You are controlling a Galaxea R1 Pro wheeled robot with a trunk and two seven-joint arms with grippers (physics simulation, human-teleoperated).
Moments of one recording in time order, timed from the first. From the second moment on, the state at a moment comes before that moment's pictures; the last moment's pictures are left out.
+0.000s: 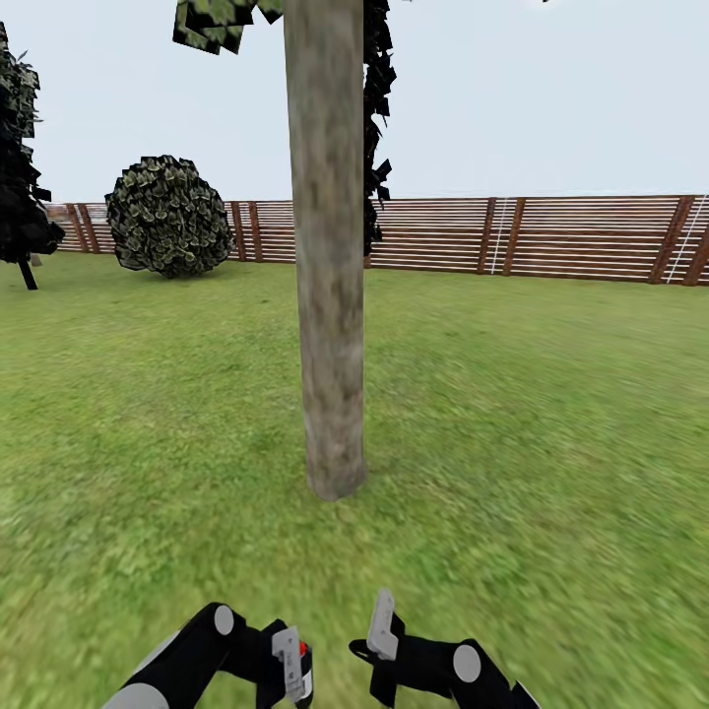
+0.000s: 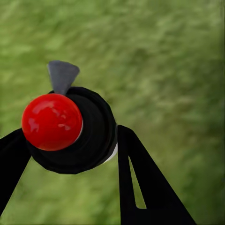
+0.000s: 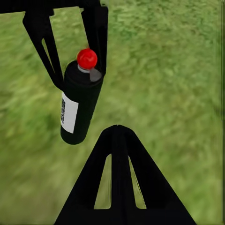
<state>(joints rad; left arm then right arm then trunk) -0.50 -0.02 -0.06 -0.52 -0.88 -0.12 -0.96 -0.34 0.06 0.26 -0.74 0.54 -0.29 0.71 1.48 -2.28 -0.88</state>
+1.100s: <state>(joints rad) -0.54 -0.08 -0.14 -0.52 -0.88 -0.12 -0.98 -0.34 0.06 0.26 -0.75 0.54 -0.29 0.71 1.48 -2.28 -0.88</state>
